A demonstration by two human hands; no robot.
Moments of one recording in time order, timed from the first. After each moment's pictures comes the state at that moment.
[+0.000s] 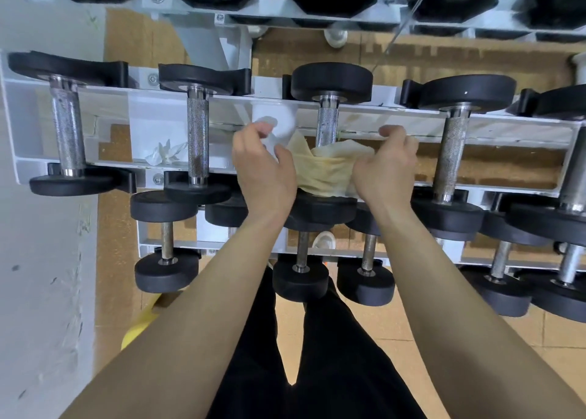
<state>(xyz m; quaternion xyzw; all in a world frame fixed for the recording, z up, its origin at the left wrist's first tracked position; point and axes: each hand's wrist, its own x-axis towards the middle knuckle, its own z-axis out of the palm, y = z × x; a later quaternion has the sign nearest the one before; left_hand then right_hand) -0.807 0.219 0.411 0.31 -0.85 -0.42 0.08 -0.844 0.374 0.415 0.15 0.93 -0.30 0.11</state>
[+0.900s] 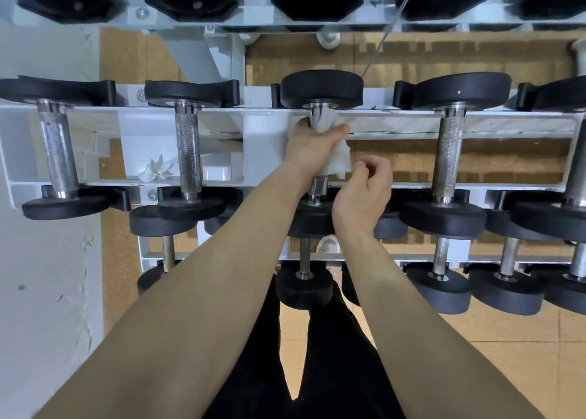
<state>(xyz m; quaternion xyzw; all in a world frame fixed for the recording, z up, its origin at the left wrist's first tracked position) -0.881 0.260 0.397 0.35 -0.65 -0.64 -0.21 -0.815 0.342 0.393 0.33 0.77 -0.54 -0.02</state>
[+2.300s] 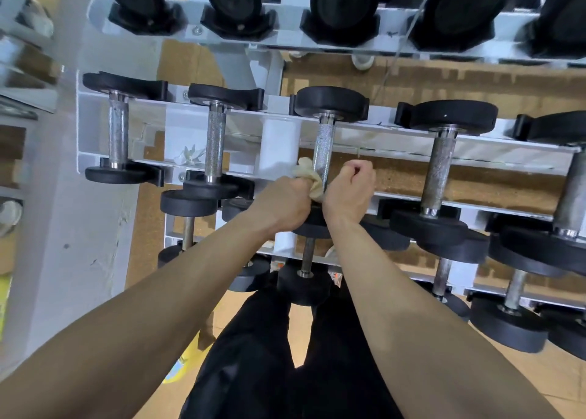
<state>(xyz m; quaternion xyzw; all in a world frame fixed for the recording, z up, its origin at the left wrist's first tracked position) -0.798 0.240 0.460 0.05 -0.92 -0.19 -0.33 -0.821 0.345 0.406 0.29 0.81 -0.50 0.09</state>
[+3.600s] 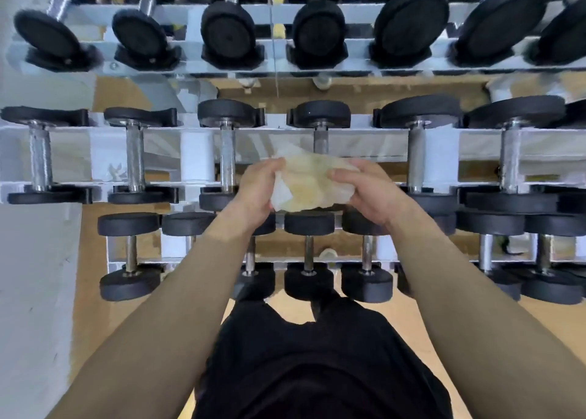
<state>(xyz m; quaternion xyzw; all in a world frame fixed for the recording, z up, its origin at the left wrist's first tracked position) -0.808 0.383 0.498 0.39 -0.54 -0.73 -0.18 -0.836 0.584 0.512 0.17 0.62 -0.67 0.37</state>
